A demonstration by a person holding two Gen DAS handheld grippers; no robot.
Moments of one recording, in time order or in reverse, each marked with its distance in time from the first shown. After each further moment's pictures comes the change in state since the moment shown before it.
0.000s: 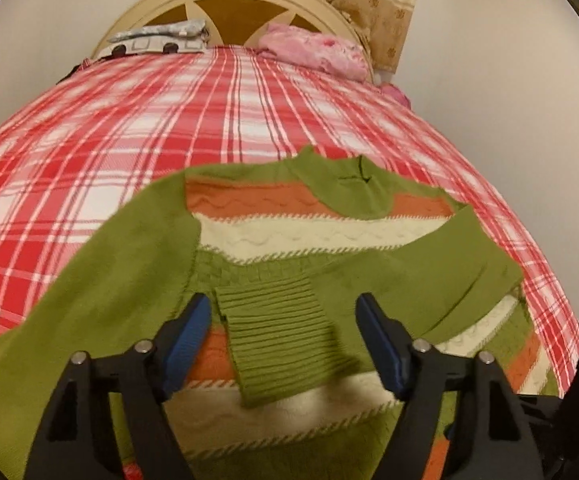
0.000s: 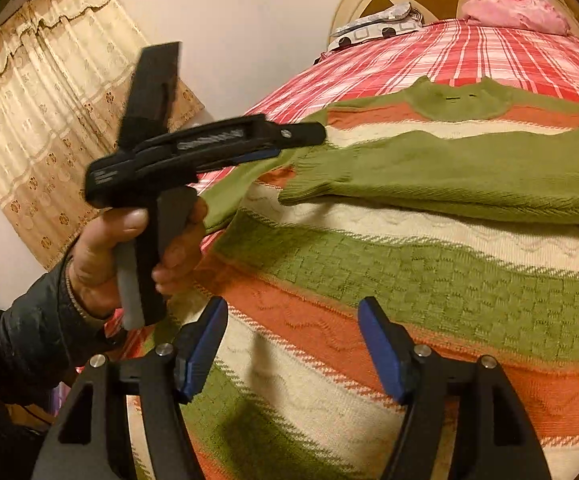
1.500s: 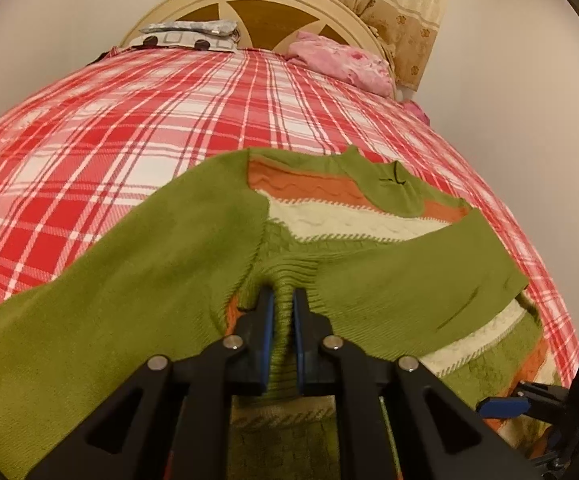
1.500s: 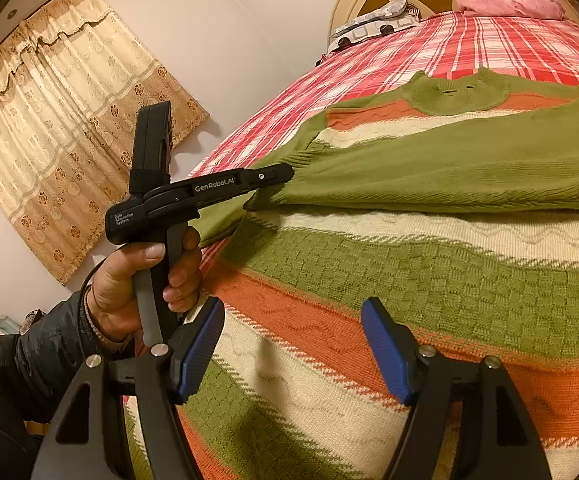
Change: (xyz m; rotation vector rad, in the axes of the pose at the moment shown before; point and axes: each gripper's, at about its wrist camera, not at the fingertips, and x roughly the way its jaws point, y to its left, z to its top) left arm -0.021 0.036 -0.028 -0.083 -0.059 0.037; right arm -0.001 -0.007 0.002 0.037 -0.012 0.038
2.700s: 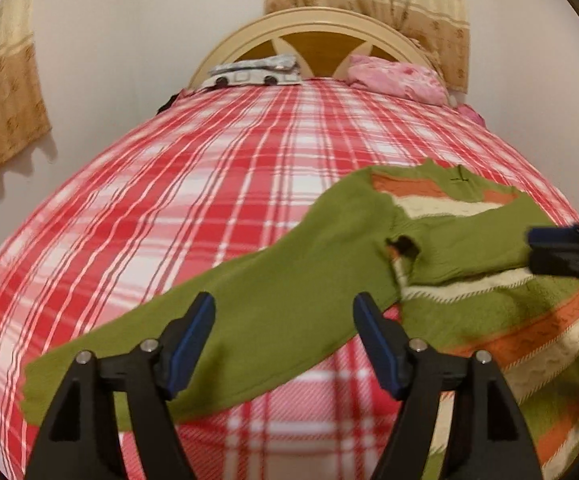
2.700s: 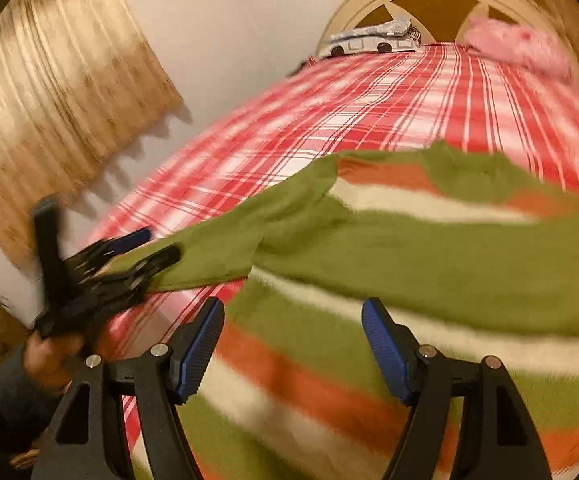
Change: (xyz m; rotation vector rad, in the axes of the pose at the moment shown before) left arm -0.110 0.060 -0.041 0.054 -0.096 0.305; right arm 0.043 0.094 0.086 -0.159 0.082 -0.285
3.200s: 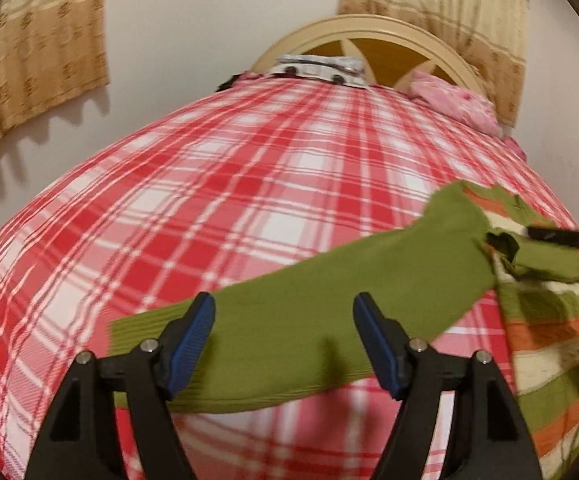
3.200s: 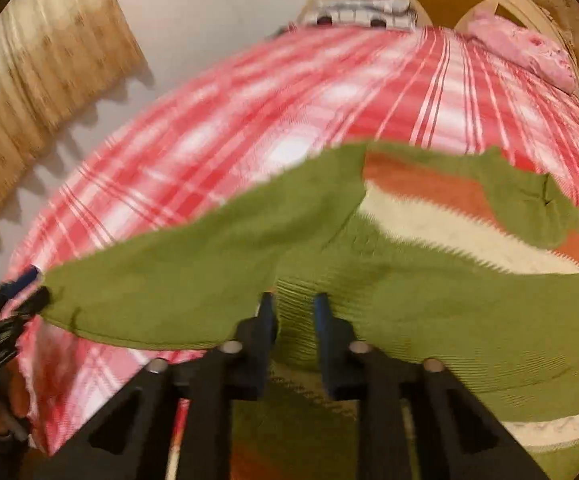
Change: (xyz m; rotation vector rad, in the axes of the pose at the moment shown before) left arm -0.018 0.126 -0.036 -0.172 0.004 0.096; right arm 0.064 0.010 0.039 0.028 0.017 -0.103
